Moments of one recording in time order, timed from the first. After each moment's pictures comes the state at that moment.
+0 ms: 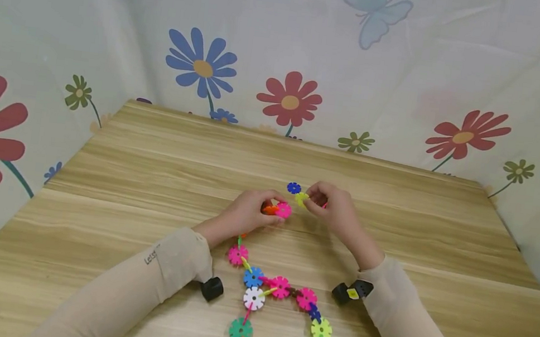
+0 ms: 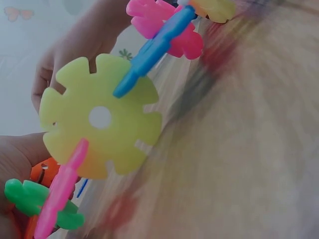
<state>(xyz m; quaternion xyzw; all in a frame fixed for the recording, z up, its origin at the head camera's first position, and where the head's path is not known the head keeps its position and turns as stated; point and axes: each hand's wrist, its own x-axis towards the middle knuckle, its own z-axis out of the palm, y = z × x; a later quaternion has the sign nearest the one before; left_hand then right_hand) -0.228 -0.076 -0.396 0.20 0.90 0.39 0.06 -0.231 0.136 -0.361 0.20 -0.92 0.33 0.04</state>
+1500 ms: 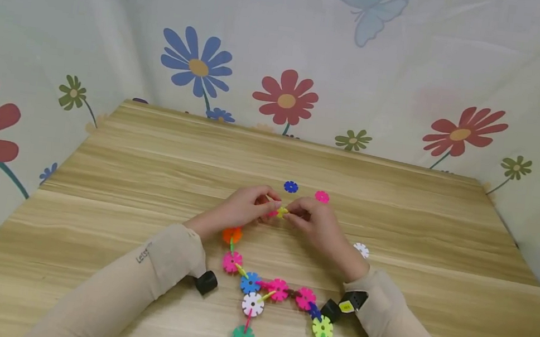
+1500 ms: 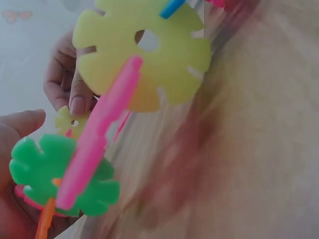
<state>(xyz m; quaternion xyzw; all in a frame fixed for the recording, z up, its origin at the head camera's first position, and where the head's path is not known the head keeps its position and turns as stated) -0.233 -0.082 -0.389 0.19 0.85 0.47 0.15 -0.212 0.121 -0.390 0.26 -0.89 0.37 0.06</state>
